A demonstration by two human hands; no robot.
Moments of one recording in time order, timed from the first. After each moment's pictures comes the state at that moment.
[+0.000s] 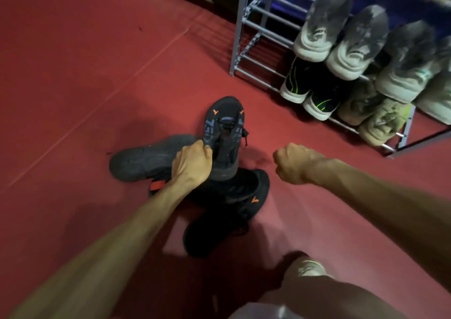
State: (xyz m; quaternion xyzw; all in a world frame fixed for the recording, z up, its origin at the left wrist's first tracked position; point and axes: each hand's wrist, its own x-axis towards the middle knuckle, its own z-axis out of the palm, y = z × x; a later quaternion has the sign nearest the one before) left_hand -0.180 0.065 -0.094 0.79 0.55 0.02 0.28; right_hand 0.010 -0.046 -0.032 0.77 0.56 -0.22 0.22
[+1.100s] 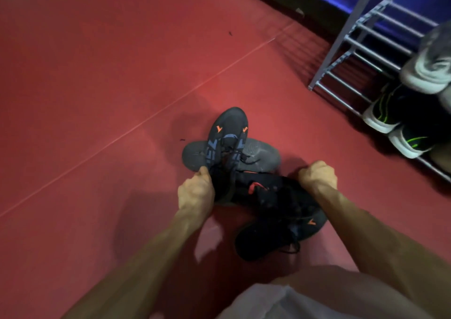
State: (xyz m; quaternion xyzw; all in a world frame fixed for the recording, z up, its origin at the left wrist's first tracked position) left_hand -0.306 0.051 -0.123 0.75 0.64 -0.12 0.12; right_hand -0.053 0.023 -0.130 0.95 0.19 -0.23 -0.09
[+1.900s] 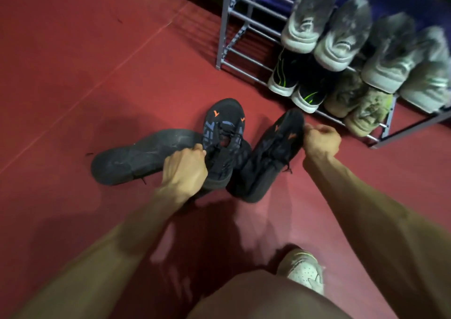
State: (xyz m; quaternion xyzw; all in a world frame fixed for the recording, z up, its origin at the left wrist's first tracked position) left_hand -0.180 0.049 -0.096 0.90 0.41 0.00 0.12; right_hand 0.079 -0.055 -0.094 0.84 -0.09 -0.14 -0.51
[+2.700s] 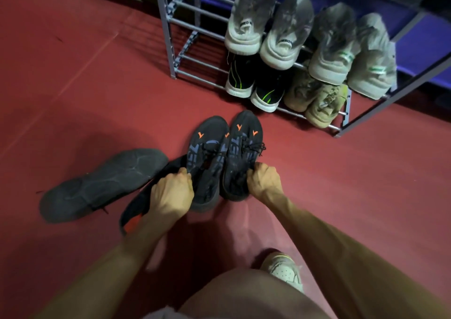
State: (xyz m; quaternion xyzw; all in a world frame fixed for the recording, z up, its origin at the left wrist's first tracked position) left_hand -0.135 0.023 -0.123 0.88 0.43 -0.05 0.19; right_hand 0.031 -0.098 -0.126 0.93 0.16 -0.28 -0.18
